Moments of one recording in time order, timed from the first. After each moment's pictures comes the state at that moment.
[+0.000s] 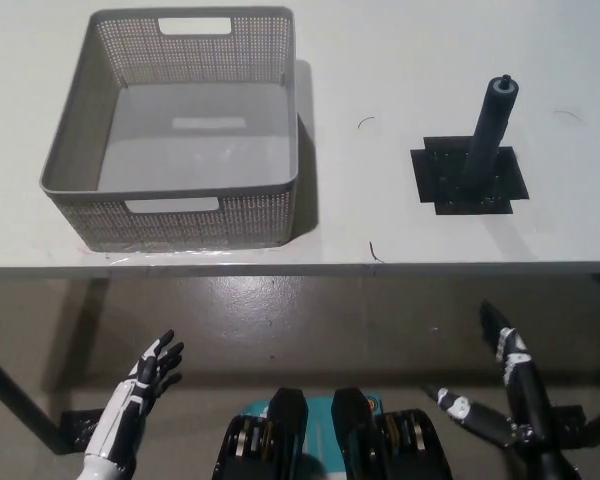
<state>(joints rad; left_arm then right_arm) 0.06 0.15 0.00 0.03 -0.03 -0.08 -0.12 0.00 -0.04 0.04 0.15 -0.10 -0.35 -0.05</state>
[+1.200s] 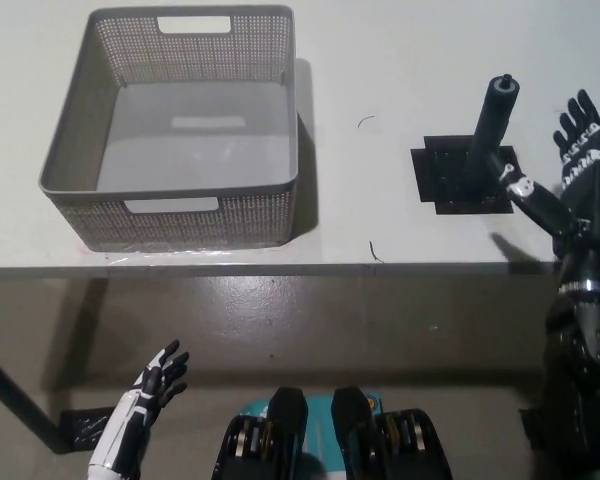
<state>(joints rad) 0.08 0.15 -0.02 0.03 -0.03 -0.09 -0.12 -0.52 -0.04 -0.19 0.30 0.04 -0.17 -0.11</state>
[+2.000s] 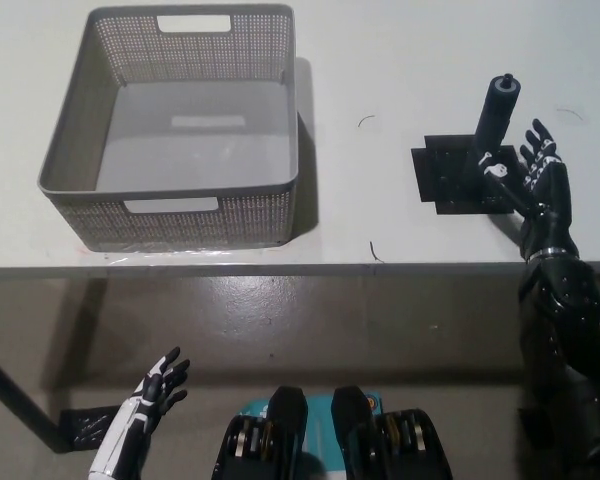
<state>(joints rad) 0.09 0.15 -0.02 0.03 -0.04 -0.09 -0.12 -0.75 -0.09 -0.24 0.88 0.08 -0.21 -0.14</state>
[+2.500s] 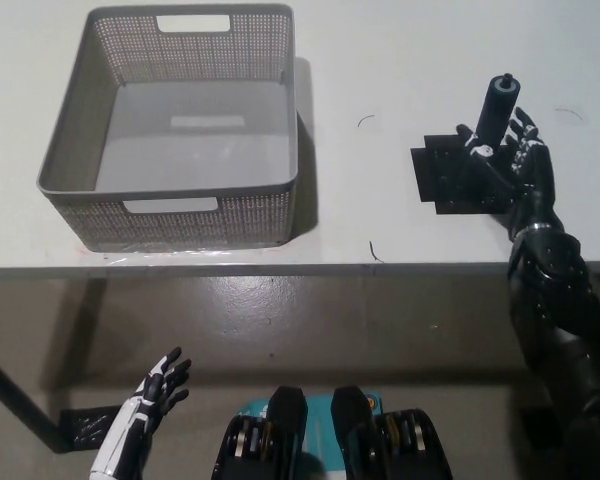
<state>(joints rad) 0.09 0.15 -0.02 0.03 -0.04 -0.09 -0.12 -0.88 -0.11 -0.18 1.10 0.06 -0.25 -0.17</state>
